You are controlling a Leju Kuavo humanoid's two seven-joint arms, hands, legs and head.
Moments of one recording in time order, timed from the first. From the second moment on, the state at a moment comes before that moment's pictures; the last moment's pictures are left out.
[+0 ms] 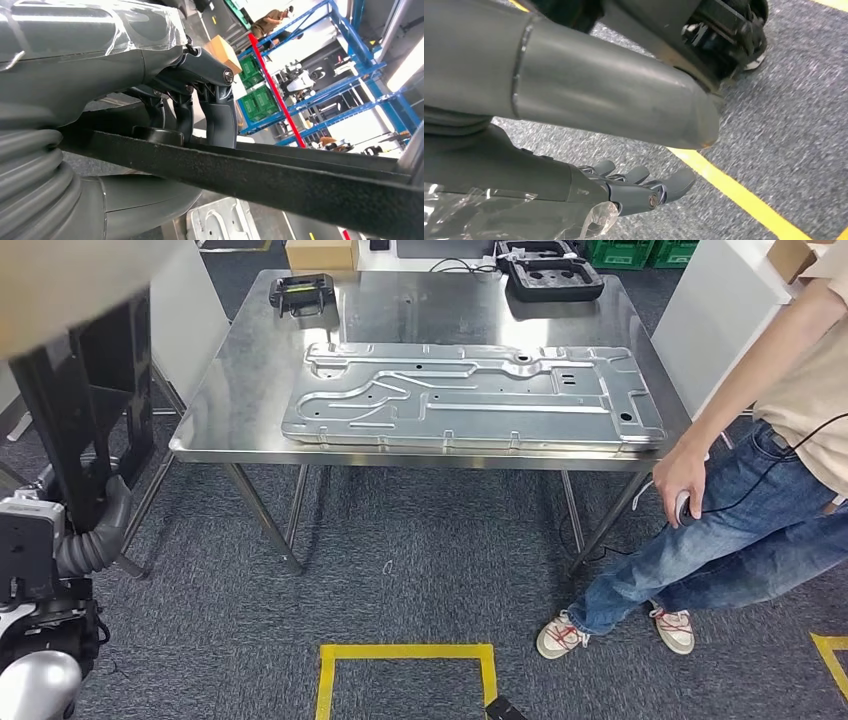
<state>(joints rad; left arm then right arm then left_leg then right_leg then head) -0.18 0.47 -0.34 -1.73 -0.15 0.53 0.16 -0.31 -0.08 0.82 -0.33 -0.05 -0.11 -0.05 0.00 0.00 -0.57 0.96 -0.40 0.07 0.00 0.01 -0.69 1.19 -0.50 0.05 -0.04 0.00</state>
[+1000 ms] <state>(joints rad) -0.19 0.47 -0.35 -1.74 -0.14 0.51 0.16 -0.32 -0.08 0.82 -0.33 -0.04 -0.10 -0.05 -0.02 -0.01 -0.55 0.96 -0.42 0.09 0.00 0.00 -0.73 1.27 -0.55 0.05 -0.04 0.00</state>
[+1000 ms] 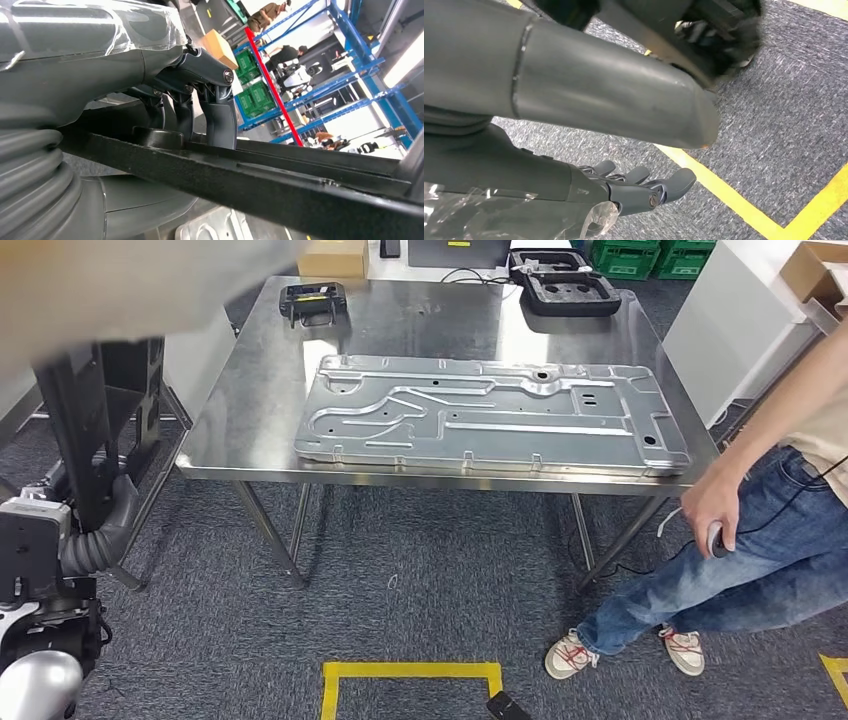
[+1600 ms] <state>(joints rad) -0.21 0.47 -0.35 -1.74 -0.13 0.49 0.14 -0.34 -0.07 0.82 -0.33 -0.04 -0.06 -0.06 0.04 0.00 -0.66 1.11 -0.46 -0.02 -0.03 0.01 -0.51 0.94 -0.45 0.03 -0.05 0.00</state>
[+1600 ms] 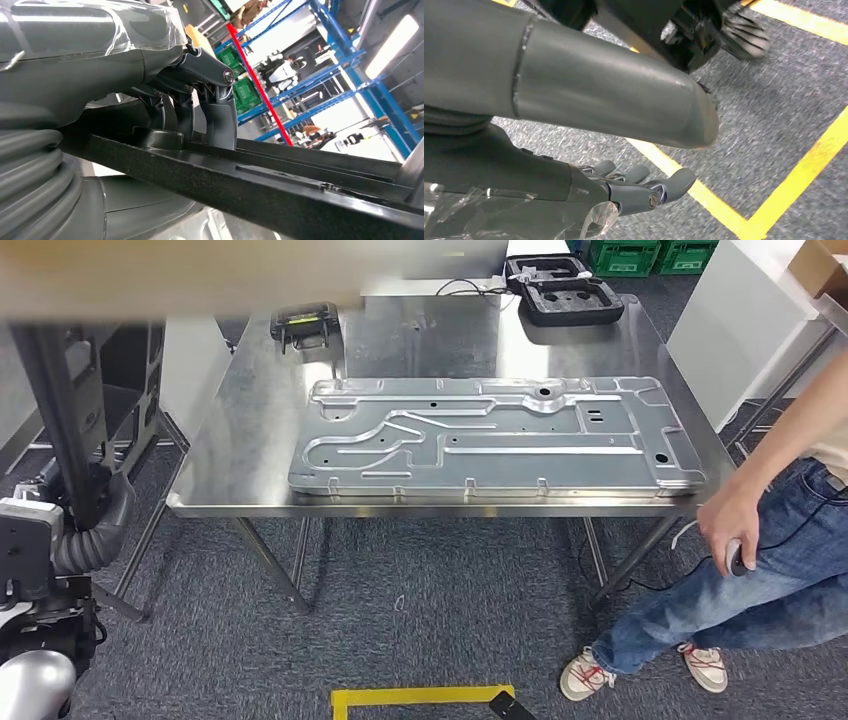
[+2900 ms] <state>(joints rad) -0.25 0.46 -0.43 -1.74 -0.11 0.36 0.07 -0.36 -0.07 0.82 -0.32 -0.02 -0.05 -0.04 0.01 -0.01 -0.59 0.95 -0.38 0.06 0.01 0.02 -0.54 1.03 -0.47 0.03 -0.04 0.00</state>
